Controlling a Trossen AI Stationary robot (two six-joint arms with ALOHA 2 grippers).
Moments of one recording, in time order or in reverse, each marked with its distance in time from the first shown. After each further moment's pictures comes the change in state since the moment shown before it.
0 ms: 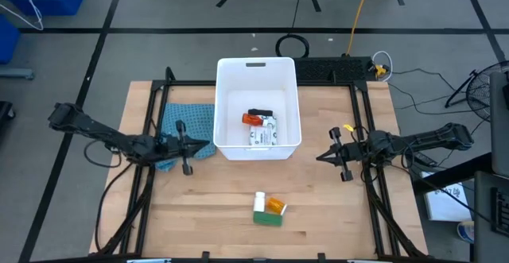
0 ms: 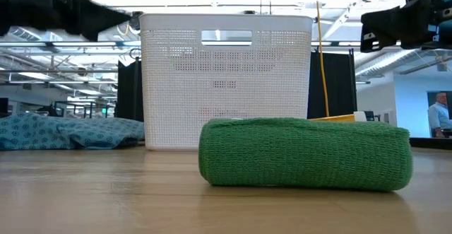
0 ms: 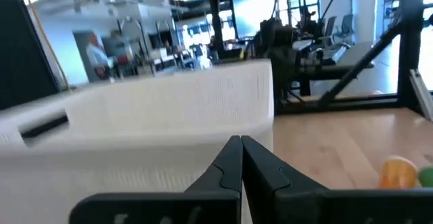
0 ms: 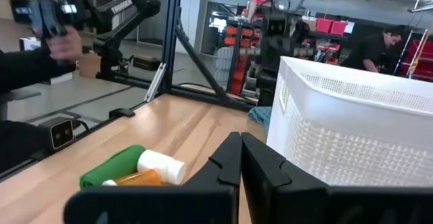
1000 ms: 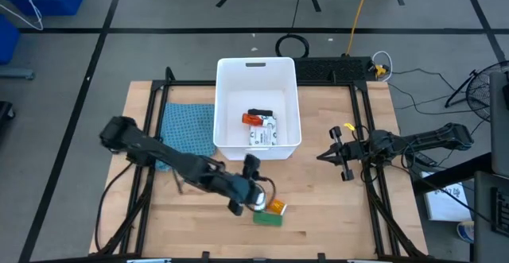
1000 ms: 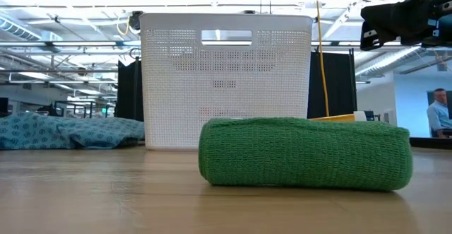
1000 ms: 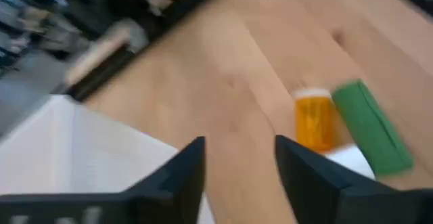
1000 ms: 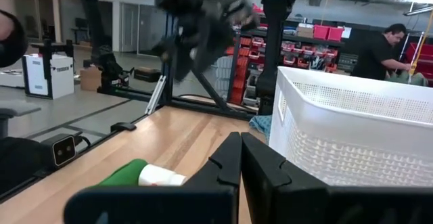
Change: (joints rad) left arm -0.074 1.055 1.349 -1.130 0.166 0.127; right arm 0.000 0.001 0.000 0.039 0.000 0.037
